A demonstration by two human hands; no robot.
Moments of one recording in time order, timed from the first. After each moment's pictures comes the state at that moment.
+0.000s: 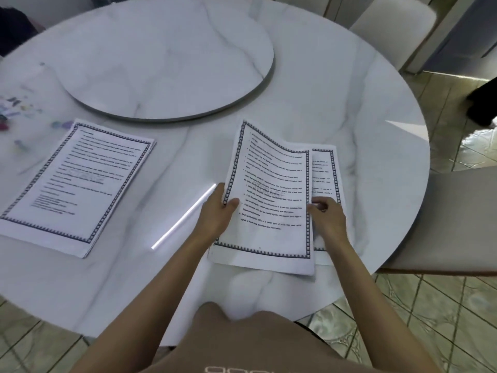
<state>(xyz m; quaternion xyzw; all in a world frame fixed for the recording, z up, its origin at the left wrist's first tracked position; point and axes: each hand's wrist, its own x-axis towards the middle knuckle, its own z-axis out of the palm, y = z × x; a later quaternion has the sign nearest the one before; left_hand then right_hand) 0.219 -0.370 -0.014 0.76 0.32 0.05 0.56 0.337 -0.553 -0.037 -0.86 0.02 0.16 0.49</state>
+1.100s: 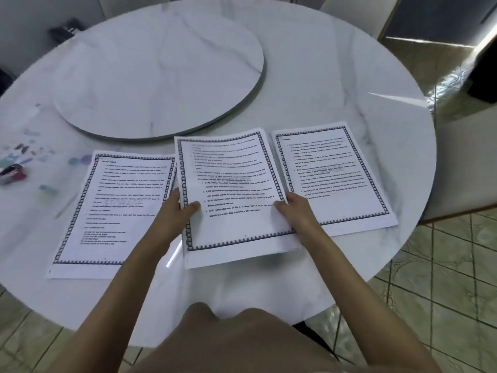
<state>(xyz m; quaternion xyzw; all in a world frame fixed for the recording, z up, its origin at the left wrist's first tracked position) 0.133 -0.225 0.026 0.74 0.30 -0.01 0.60 0.238 -0.429 -0.036 -0.78 0.04 0.26 0.57</state>
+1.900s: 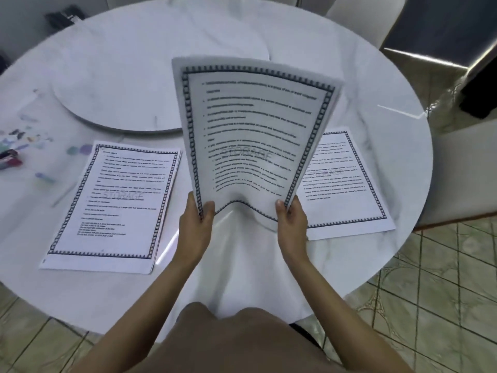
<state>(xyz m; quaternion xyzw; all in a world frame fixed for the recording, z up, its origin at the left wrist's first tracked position) 0.123 -0.263 -0.006 0.77 0.27 0.14 0.56 0.189 -0.412 -0.039 -0.76 -0.01 0.05 0.65</state>
